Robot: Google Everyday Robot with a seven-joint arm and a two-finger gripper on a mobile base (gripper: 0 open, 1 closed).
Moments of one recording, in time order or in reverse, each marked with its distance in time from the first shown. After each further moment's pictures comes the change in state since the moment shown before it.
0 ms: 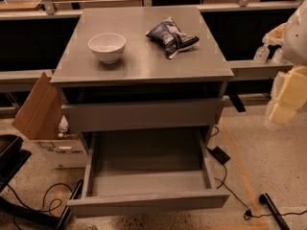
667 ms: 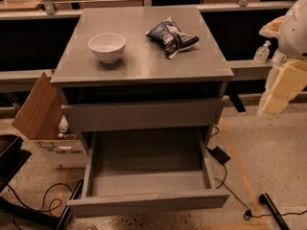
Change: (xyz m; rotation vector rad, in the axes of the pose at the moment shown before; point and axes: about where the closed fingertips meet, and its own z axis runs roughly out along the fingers) arm -0.007 -0.020 0.004 0.046 -0.047 -0.010
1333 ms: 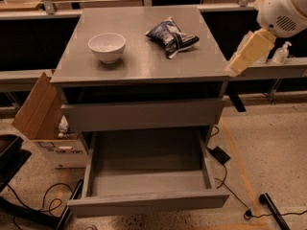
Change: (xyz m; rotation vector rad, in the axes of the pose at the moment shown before) arm -0.029 -0.103 0.029 0.176 -0.194 0.168
